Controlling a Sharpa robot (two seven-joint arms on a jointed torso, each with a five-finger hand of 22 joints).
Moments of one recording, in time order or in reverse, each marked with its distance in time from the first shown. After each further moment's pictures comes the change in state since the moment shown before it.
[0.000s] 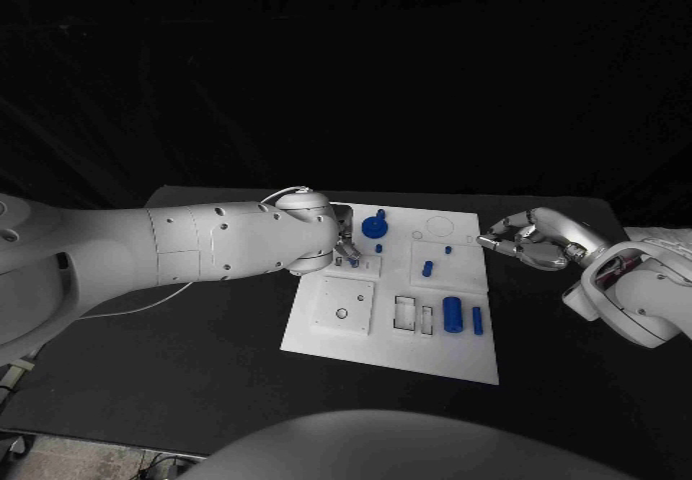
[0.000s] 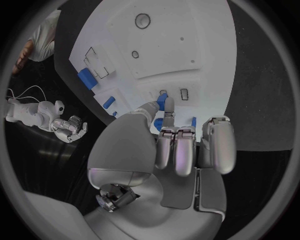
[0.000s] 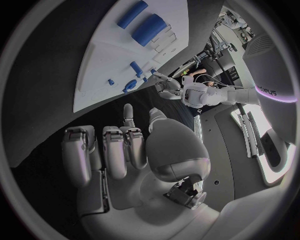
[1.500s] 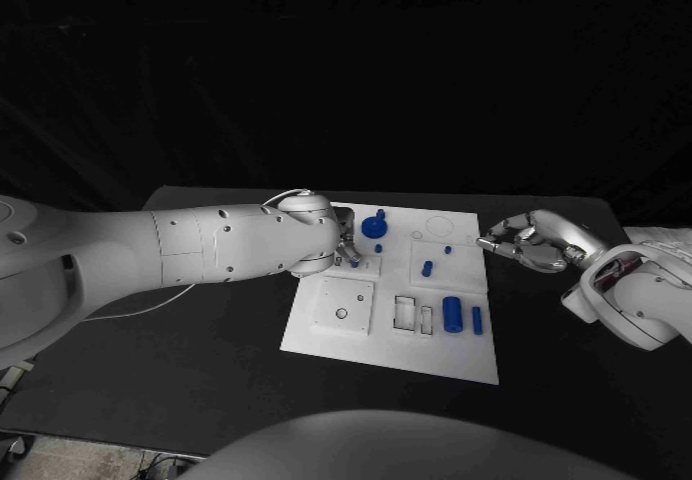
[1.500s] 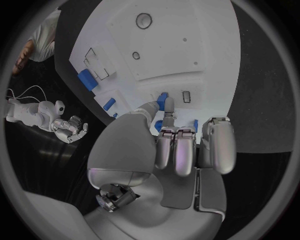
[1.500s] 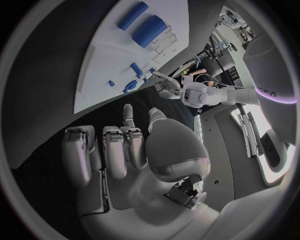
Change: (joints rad) left arm -0.009 0.012 0.000 -0.014 0.002 0.002 0.010; left_hand -0.004 -0.001 0.000 0.000 0.000 -0.003 -0.004 -0.004 0.000 0.000 0.004 0.000 0.000 0.000 0.000 0.000 0.000 0.000 0.000 0.000 0.000 0.000; right arm -0.010 -0.001 0.000 -0.001 0.001 -0.009 0.005; right_hand 0.008 0.000 0.000 0.000 0.004 -0.004 -0.004 0.000 0.000 0.000 0.000 0.000 0.000 0.000 0.000 0.000 0.001 0.000 0.000 0.000 0.000 0.000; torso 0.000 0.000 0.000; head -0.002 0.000
